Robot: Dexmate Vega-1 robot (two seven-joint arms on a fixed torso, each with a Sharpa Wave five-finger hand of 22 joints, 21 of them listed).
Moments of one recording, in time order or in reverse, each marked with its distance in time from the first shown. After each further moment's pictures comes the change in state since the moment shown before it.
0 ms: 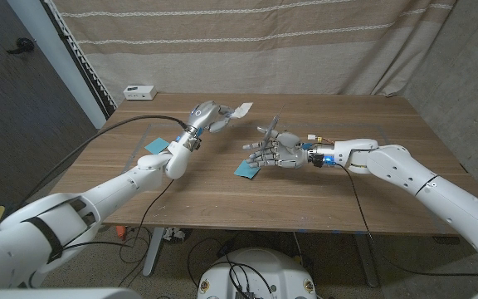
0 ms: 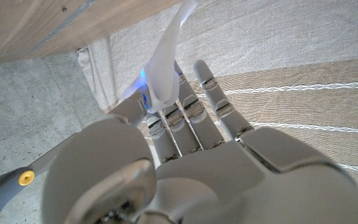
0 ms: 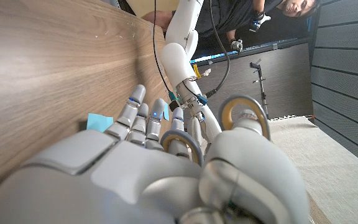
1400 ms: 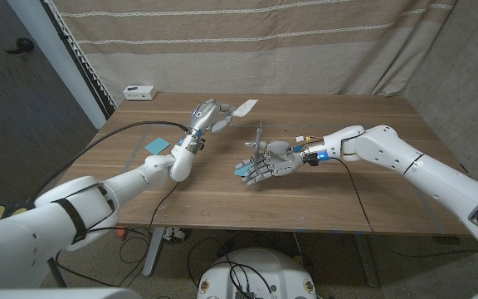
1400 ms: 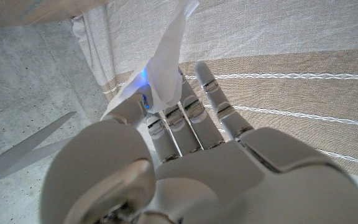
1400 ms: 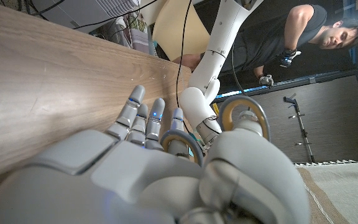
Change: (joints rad) left arm -0.111 -0.112 0.136 0.285 -0.012 -0.154 0.255; left_hand -0.008 -0.008 0.028 0.003 0.000 0.023 -0.001 -0.004 -0.063 0.000 0.000 0.000 -0.021 -0.007 0.004 0.000 -0.003 -0.044 -0.002 0.073 -0.009; right arm 0.184 0.007 -0.149 0.034 -0.115 -0.178 0.161; right_hand -0.016 0.002 0.000 0.000 -0.004 0.000 0.000 -0.015 0.000 -0.004 0.003 0.000 0.004 -0.002 0.024 -0.012 0.000 0.010 0.022 -0.004 -0.005
